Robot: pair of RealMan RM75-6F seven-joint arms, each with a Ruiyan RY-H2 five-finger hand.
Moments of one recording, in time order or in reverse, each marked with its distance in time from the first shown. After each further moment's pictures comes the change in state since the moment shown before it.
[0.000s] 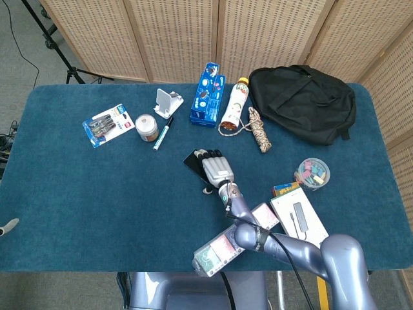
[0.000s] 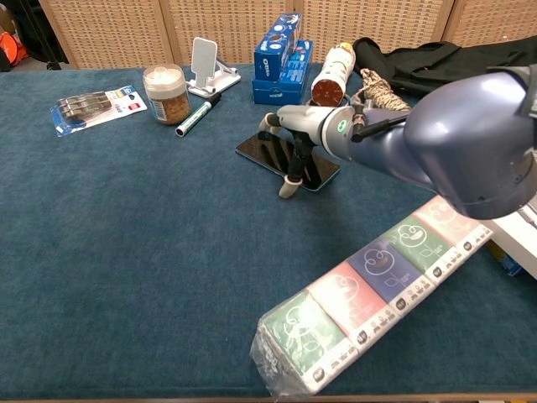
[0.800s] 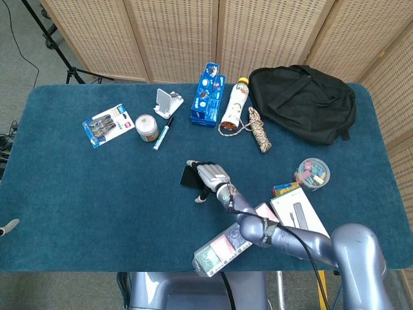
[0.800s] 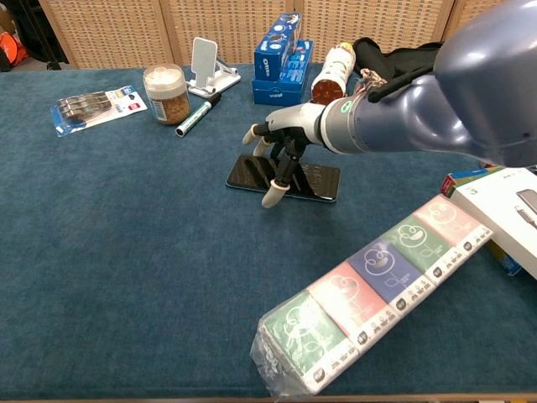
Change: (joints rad) left arm -0.001 -0.002 0.002 -0.004 0.002 -0.007 0.013; right arm 0.072 0.176 -0.080 -0.170 0.209 -0.164 0.118
